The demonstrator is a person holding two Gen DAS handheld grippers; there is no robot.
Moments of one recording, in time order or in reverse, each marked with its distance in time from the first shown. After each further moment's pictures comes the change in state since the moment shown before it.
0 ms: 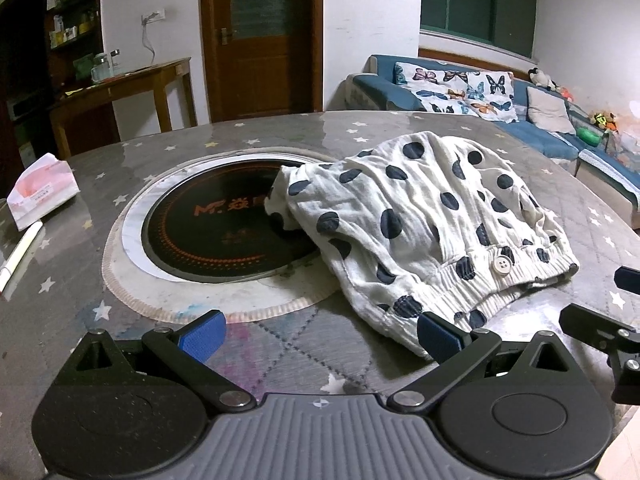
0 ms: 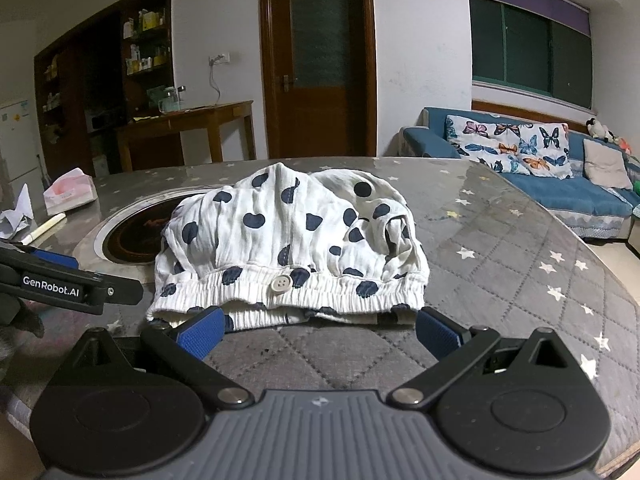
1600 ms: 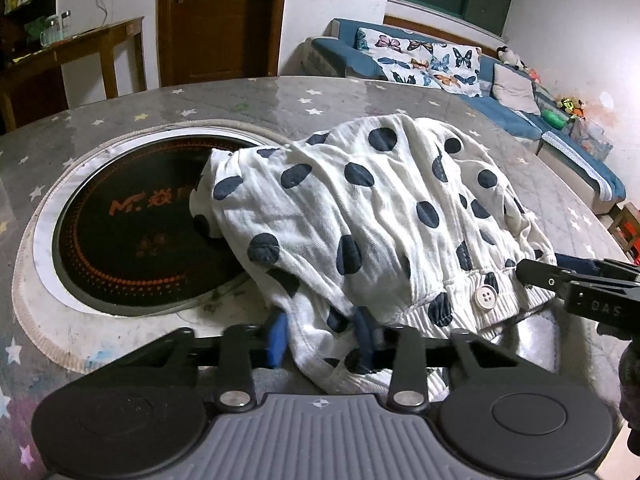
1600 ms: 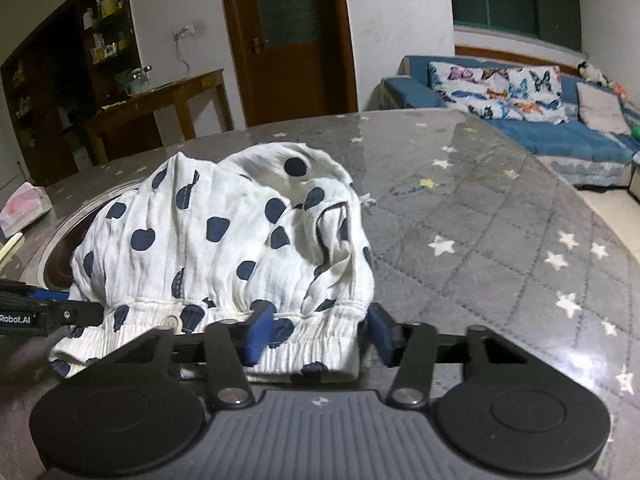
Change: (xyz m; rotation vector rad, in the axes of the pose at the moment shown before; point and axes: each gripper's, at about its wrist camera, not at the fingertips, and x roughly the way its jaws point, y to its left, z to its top) left arm 0.061 -0.008 0.035 -0.013 0.126 -0.175; right arm 0.077 -0.064 0.027 0.114 0.145 0.005
